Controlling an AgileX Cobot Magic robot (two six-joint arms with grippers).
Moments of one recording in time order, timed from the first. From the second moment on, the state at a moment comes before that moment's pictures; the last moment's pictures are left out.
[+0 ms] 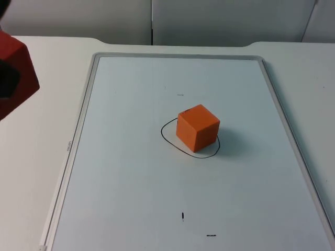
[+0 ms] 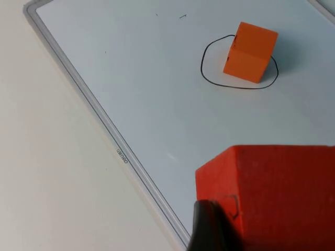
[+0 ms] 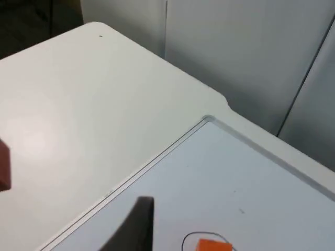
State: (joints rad) right arm 0.71 1.08 -1.17 -0.04 0.65 -0.10; left arm -0.55 0.86 -0.70 -0.05 0.69 0.05
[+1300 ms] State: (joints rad) right arm 0.71 0.56 -0.98 0.05 0.69 -0.11; left arm -0.55 1.71 -1.27 -0.52 0.58 0.63
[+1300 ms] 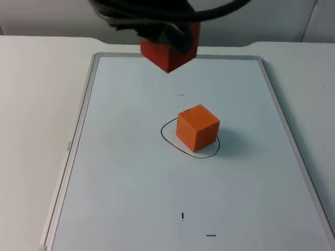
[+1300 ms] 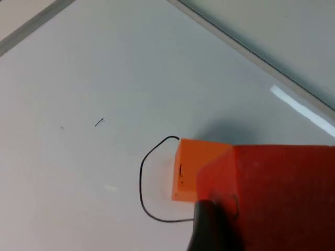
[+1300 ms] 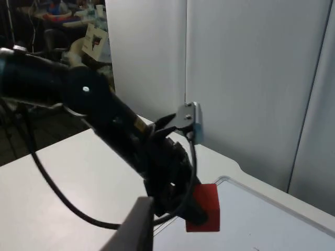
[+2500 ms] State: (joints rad) right arm 0.71 0.56 -0.98 0.05 0.73 -0.11; left arm -0.59 2.10 -1.45 -0.56 0.52 0.67
